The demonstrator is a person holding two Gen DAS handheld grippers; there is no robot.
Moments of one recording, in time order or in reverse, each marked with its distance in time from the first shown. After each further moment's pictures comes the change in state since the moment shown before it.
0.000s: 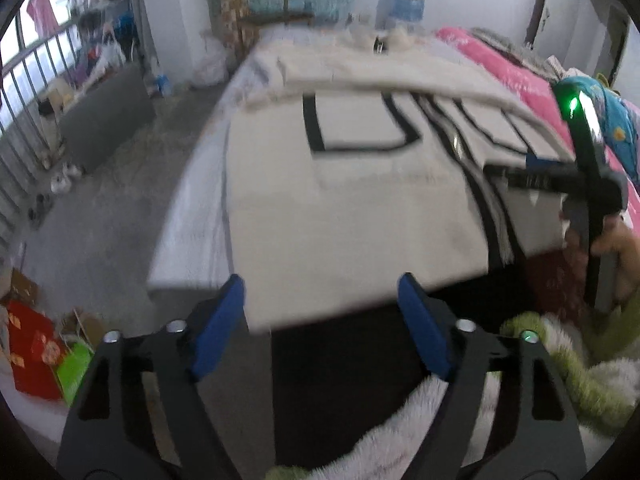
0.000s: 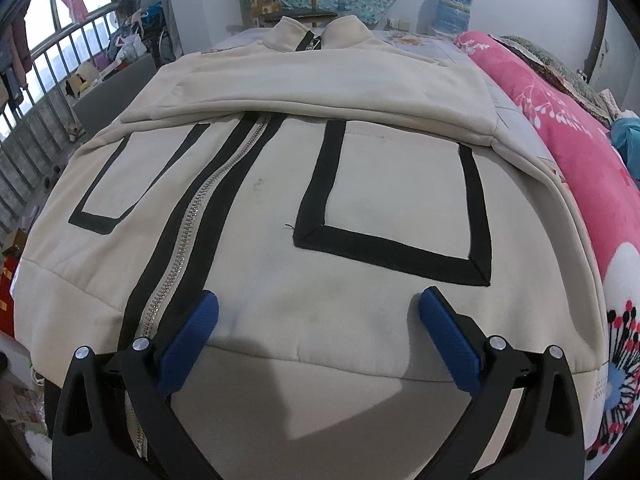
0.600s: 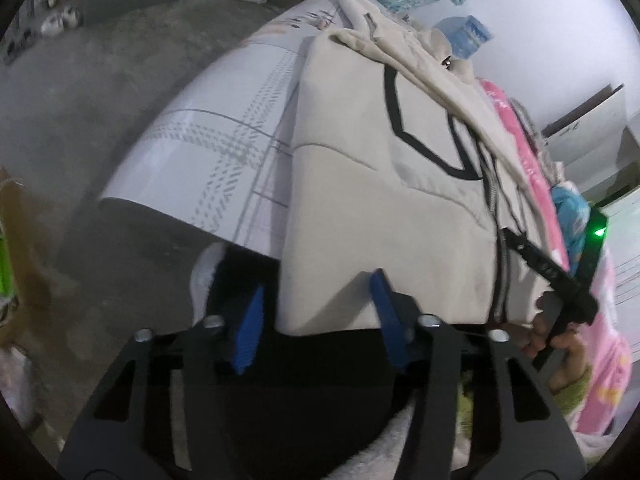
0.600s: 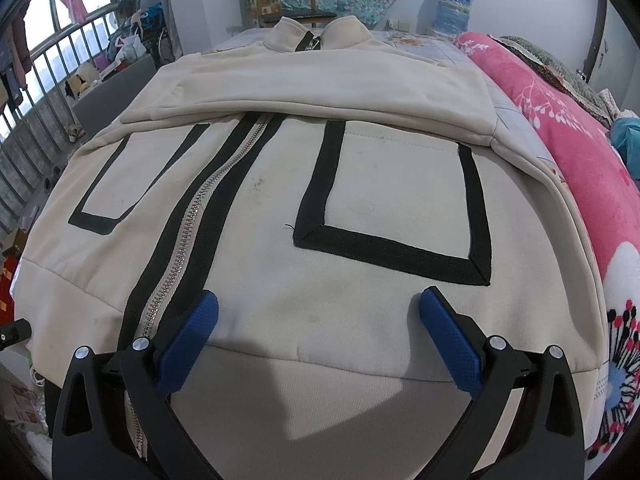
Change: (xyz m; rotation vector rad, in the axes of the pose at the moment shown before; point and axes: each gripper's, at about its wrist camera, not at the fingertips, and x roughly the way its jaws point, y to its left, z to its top) left arm 0.050 0.082 -0.014 -0.455 0.088 -0.296; right arm 0.000 0.000 0.000 0.000 -0.002 0.000
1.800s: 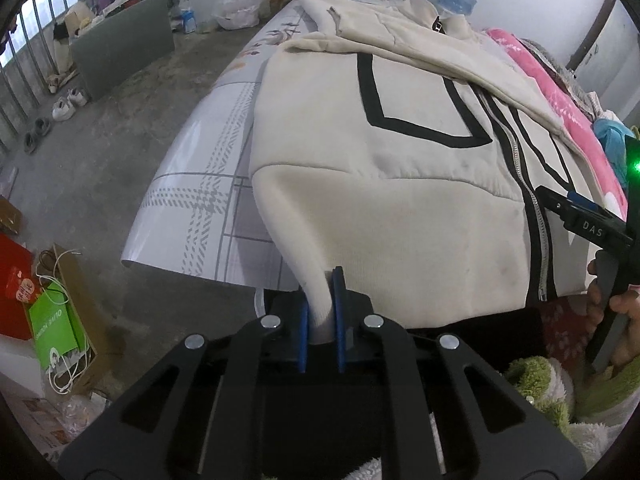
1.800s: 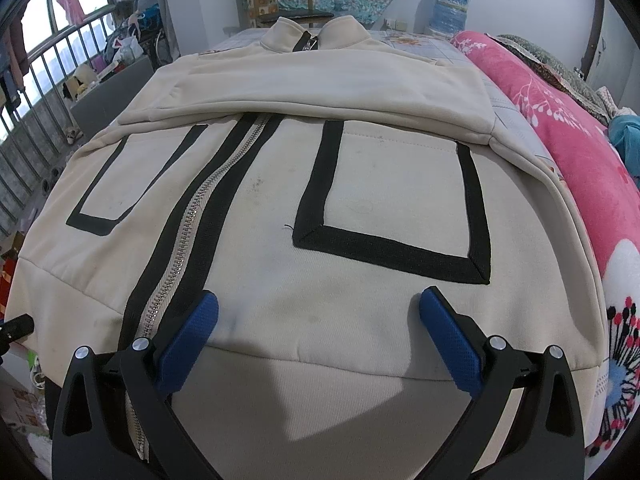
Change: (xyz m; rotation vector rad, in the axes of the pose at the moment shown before) left arm 0.008 -0.054 0.008 0.238 0.004 0.290; right arm 0.000 0.001 0.000 0.010 0.001 -0.008
